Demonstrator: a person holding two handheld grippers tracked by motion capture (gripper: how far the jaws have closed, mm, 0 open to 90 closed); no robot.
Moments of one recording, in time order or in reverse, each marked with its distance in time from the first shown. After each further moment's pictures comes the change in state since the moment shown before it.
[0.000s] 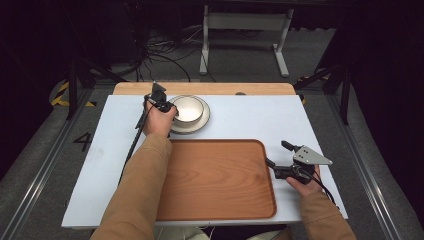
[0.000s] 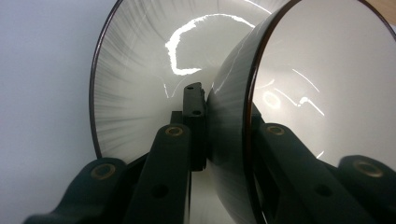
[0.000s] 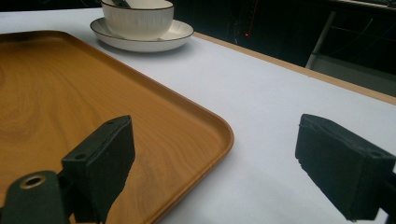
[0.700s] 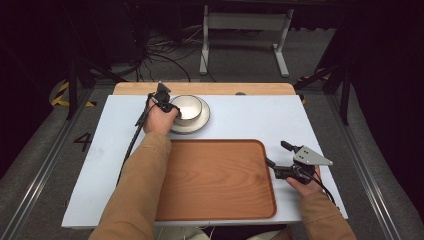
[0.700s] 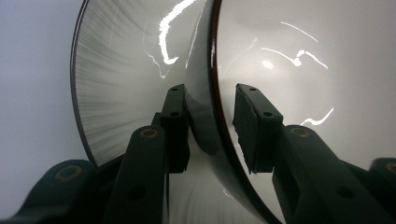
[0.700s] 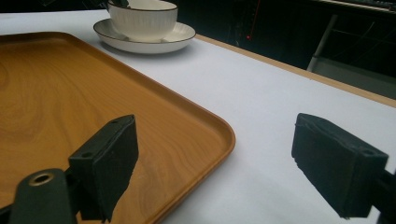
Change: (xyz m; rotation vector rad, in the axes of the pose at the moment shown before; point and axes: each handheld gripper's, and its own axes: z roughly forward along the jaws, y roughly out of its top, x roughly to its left) left arm -0.002 0.003 0.005 0.081 0.010 0.158; right arm 0.000 0.000 -0.001 -0.006 0.004 -0.010
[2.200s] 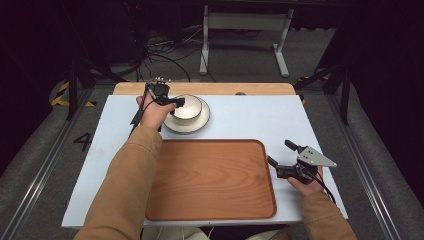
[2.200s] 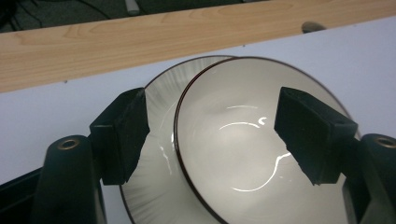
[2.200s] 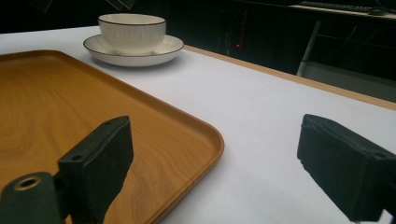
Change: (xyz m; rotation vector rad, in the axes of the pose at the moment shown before) left arm -0.014 -0.001 -0.035 -0.333 0.051 0.307; right arm -0.002 -0.002 -0.004 -0.048 -0.033 0.045
